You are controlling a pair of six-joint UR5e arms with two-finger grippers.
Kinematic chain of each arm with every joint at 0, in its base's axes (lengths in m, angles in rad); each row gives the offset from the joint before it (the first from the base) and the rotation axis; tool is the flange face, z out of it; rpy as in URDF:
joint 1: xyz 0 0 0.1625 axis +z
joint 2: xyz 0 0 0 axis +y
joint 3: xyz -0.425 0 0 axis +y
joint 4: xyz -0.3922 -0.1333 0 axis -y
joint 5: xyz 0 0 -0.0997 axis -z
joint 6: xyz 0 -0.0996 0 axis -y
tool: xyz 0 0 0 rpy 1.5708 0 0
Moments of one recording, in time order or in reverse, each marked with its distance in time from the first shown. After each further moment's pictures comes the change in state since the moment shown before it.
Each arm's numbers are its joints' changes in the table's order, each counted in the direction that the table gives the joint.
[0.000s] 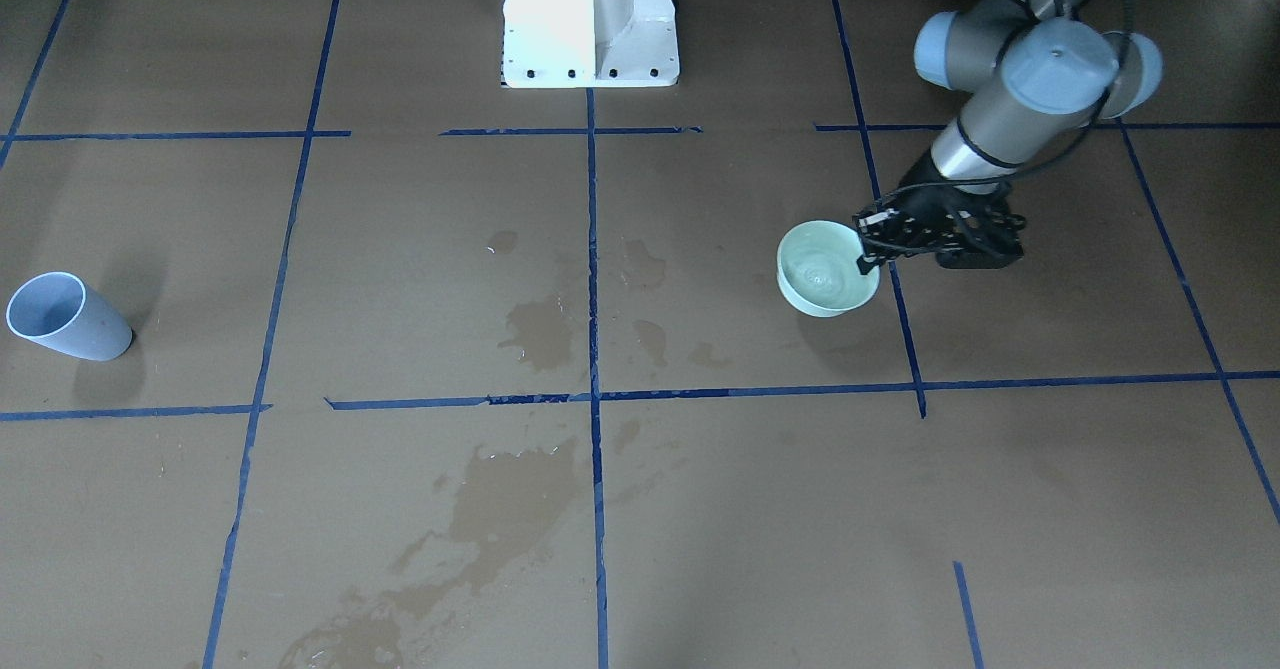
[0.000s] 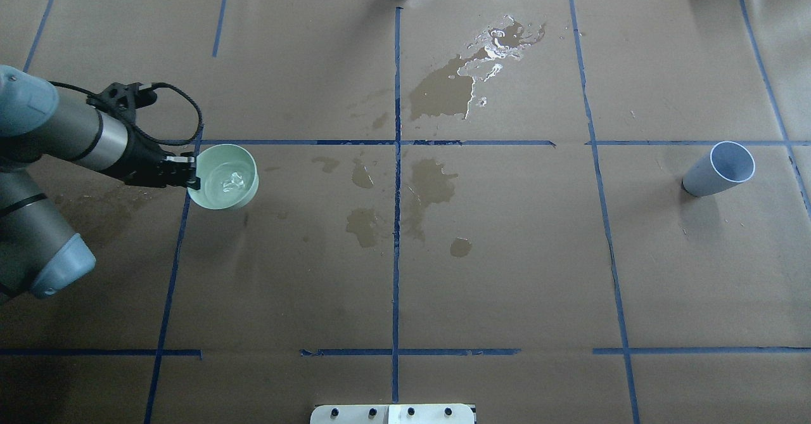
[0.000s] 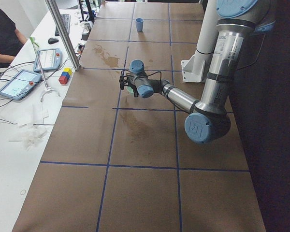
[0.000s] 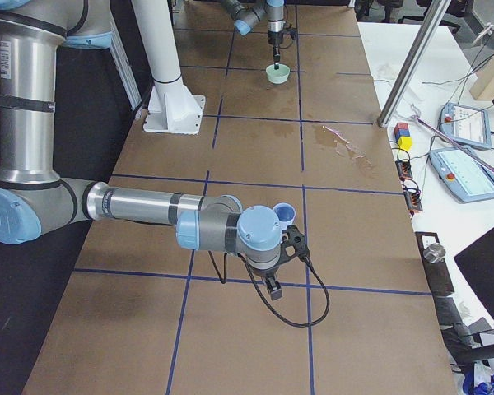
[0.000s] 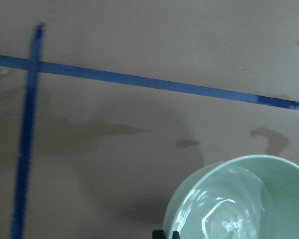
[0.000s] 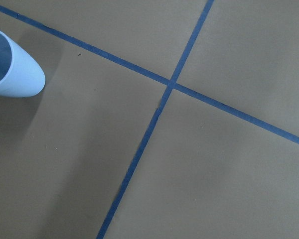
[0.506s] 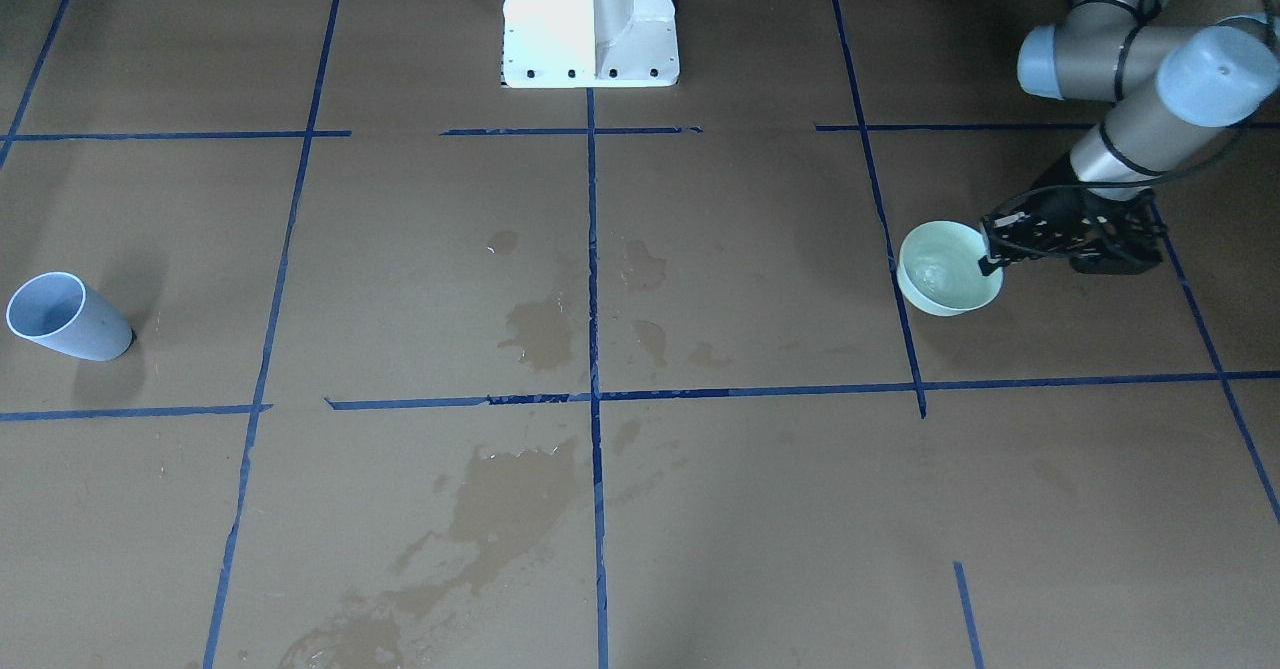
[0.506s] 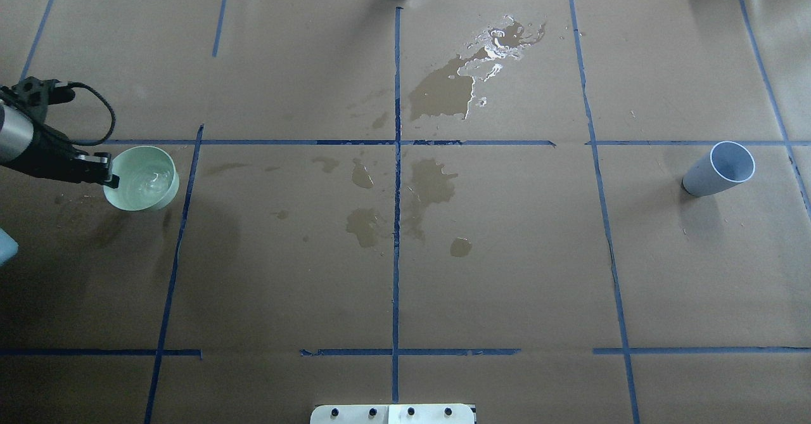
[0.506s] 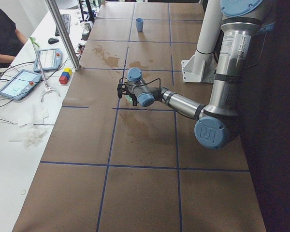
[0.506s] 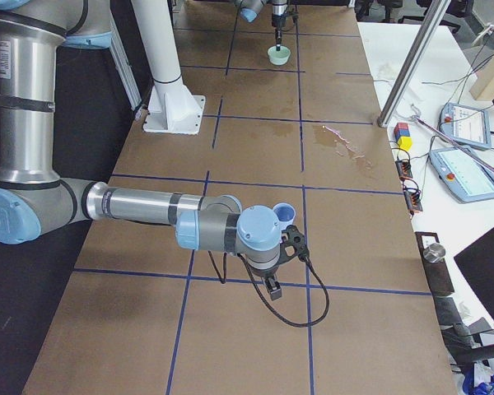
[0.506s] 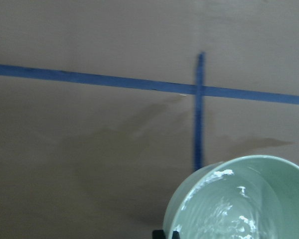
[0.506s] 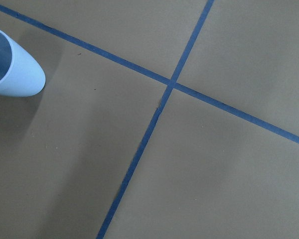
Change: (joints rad) left arm -0.151 -0.135 -0.045 -0.007 -0.096 0.285; right arm -0.001 0.001 0.000 0.001 0.000 0.000
